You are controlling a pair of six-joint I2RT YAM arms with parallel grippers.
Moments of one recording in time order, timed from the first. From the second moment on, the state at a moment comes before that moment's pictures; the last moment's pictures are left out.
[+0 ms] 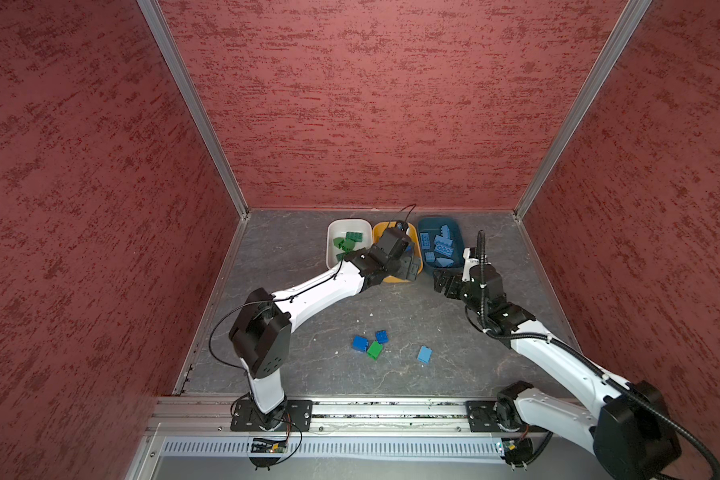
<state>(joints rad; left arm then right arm) -0.83 1.73 1.40 -0.43 -0.18 -0.30 0.41 1.10 0.63 -0.04 0.12 0.53</state>
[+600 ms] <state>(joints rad) -1.03 1.50 1.02 -0.81 0.10 -0.29 0.41 1.23 0.67 -0.02 0.17 0.56</state>
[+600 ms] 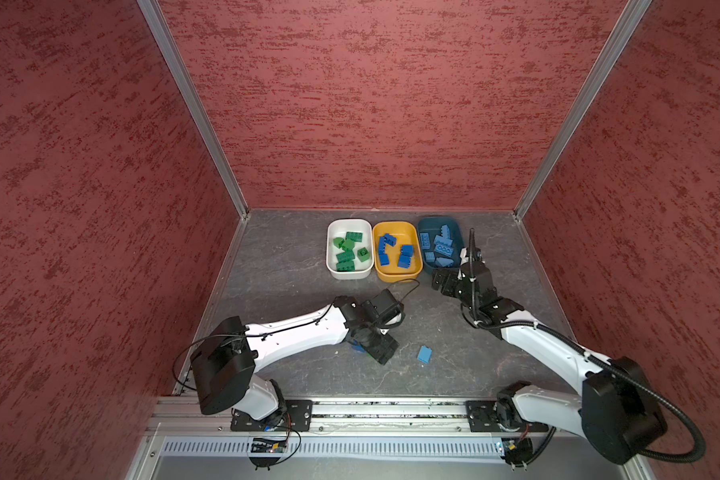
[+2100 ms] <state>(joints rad) -1.03 1.71 1.05 -0.75 -0.09 -0.32 0.41 1.25 0.67 0.02 0.01 0.50</state>
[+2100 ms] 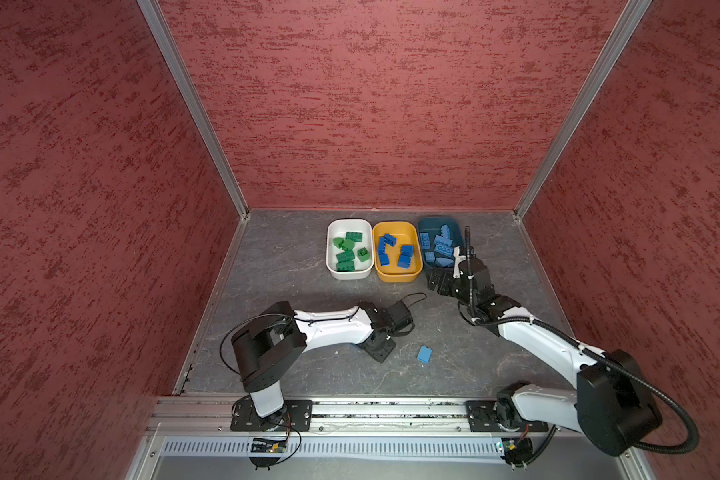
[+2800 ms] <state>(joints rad) -0.63 1.53 1.25 -0.60 -0.20 -0.34 0.45 1.33 0.72 0.34 -0.38 0.39</state>
